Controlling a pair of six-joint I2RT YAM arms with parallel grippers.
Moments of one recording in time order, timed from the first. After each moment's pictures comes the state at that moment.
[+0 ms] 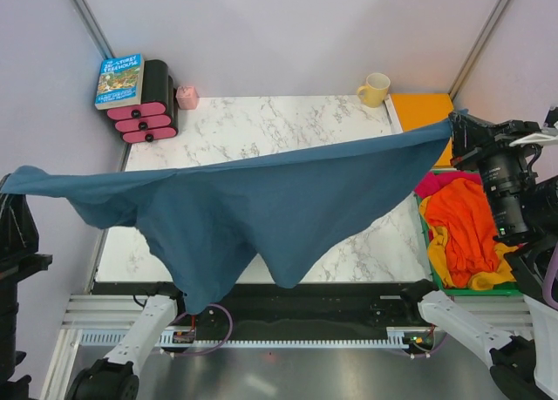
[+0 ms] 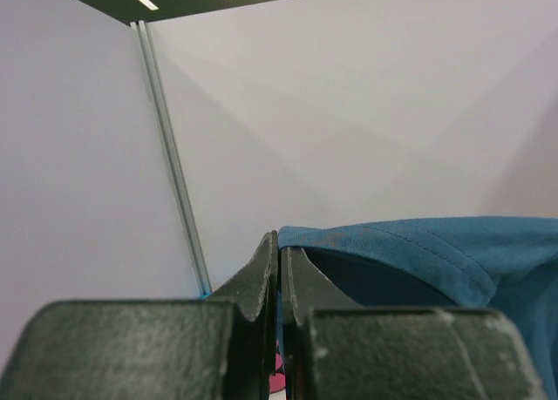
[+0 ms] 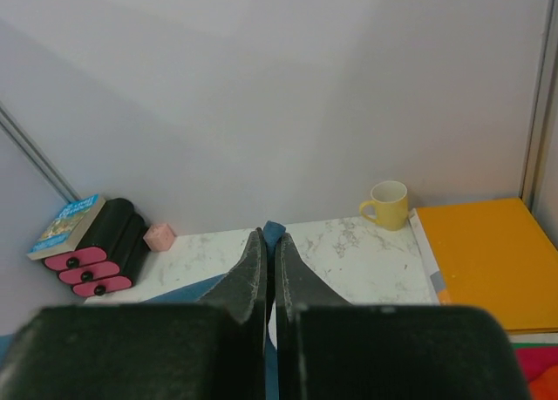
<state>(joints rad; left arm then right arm) -0.12 0.71 2.12 -0.81 -0.01 0.20 0.47 0.81 1.64 -0.60 0.39 0.24</state>
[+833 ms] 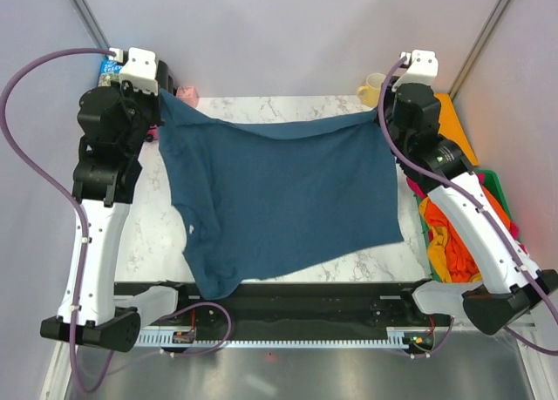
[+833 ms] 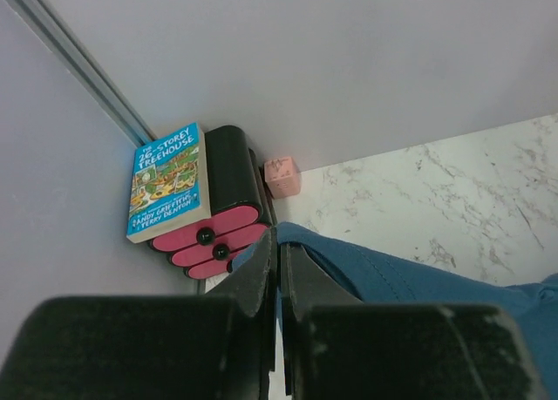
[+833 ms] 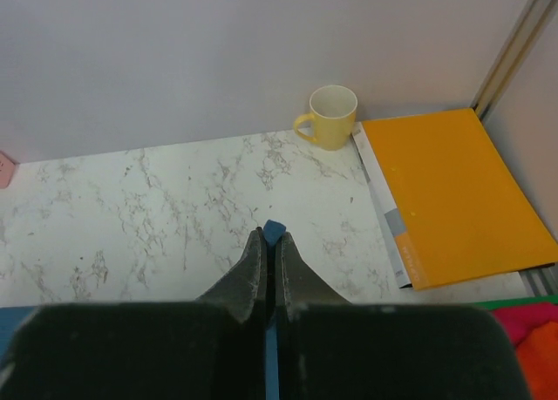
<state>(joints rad) -0.14 1.11 1.57 -0.47 -0.10 0.28 0.46 1.26 1.53 -0.43 0.55 0.20</state>
